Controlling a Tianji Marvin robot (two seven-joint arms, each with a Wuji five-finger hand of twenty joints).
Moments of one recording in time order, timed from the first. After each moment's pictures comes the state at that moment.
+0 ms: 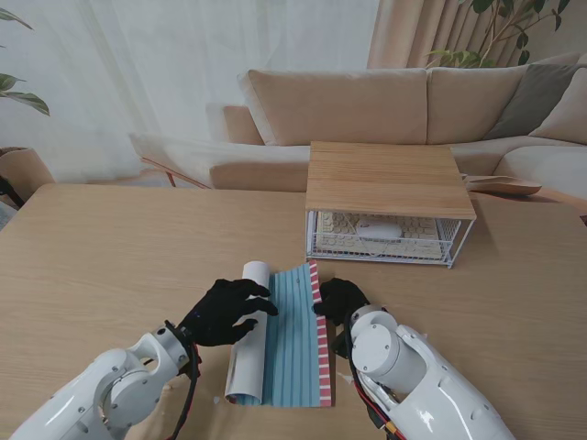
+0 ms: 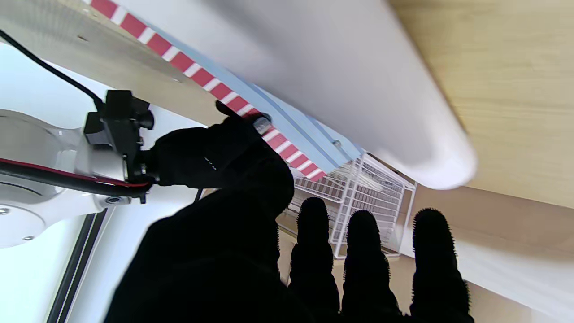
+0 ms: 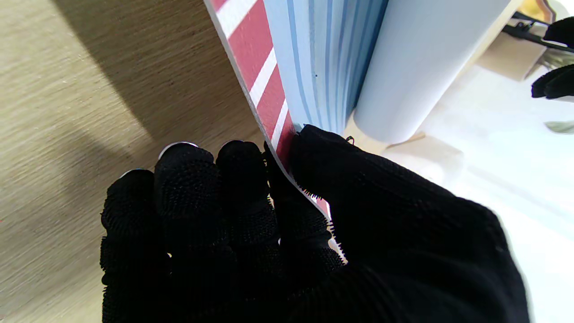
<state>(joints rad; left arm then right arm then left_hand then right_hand) 1.60 -1.04 -1.11 -1.57 0.87 -0.37 0.09 -1.43 -1.19 0.96 -1.48 -0.28 0.37 -0.11 0.91 -0.29 0.68 -0.11 0.44 -0.07 0.55 0.36 0.26 0.02 0.50 0.36 0.12 0.06 0.47 0.38 -0.08 0.28 0.93 0.46 0.80 -0.61 0.92 -0.22 0.82 0.20 0.94 0.53 1.05 0.25 1.07 0.75 1.00 0.26 1.28 0.69 0.53 0.36 1.37 0.91</state>
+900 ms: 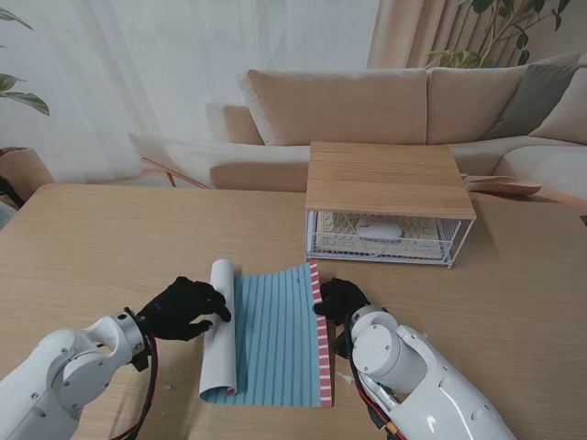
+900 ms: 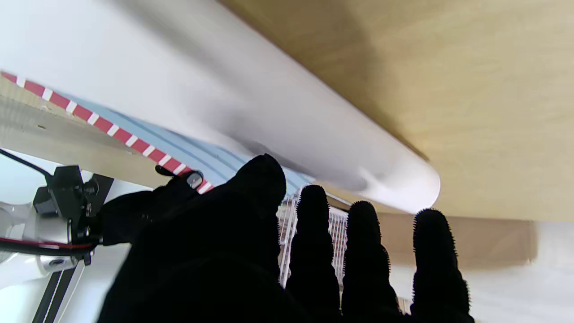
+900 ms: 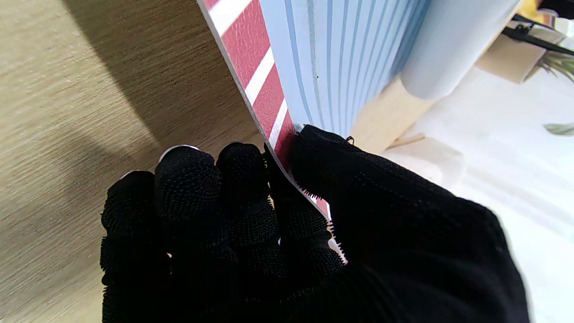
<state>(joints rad) 1.64 -1.02 -1.35 -1.59 0.98 -0.49 -0.17 -1.43 -1.19 0.96 -1.48 -0.28 0.36 -0.10 0.87 -0.28 0.67 -0.11 0.50 -0.06 0.55 0.35 0.37 0.02 0.49 0.36 0.19 0.06 0.50 0.38 -0.08 0.28 0.92 0.46 0.80 -0.61 0.92 -0.22 0.82 0.20 0.94 0.55 1.05 0.25 1.08 0.77 1.00 0.26 1.29 0.70 0.53 0.36 1.37 0.93</state>
